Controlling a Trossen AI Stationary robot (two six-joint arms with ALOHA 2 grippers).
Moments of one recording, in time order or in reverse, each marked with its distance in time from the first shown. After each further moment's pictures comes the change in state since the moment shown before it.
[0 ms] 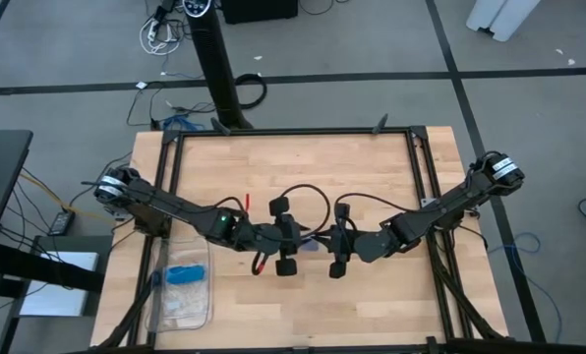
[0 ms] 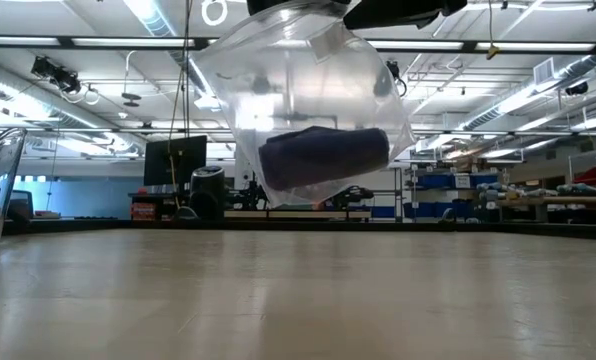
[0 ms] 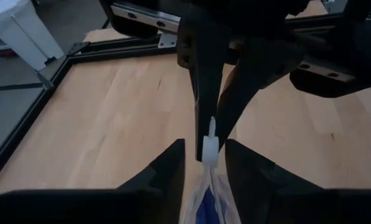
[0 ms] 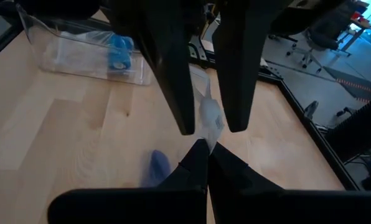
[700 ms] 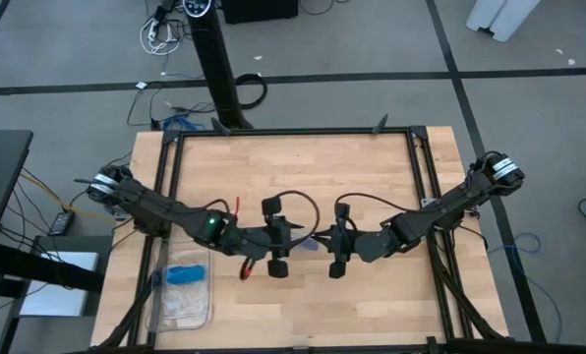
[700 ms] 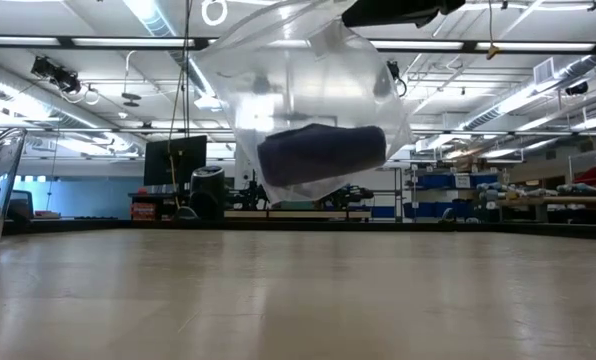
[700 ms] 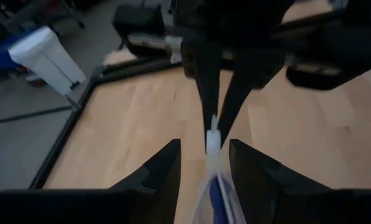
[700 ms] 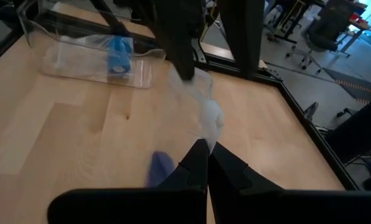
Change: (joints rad) left arm -0.048 -0.067 -0.036 0.008 -0.102 0.115; right arm 0.000 0.001 0.000 0.014 0.001 -0.001
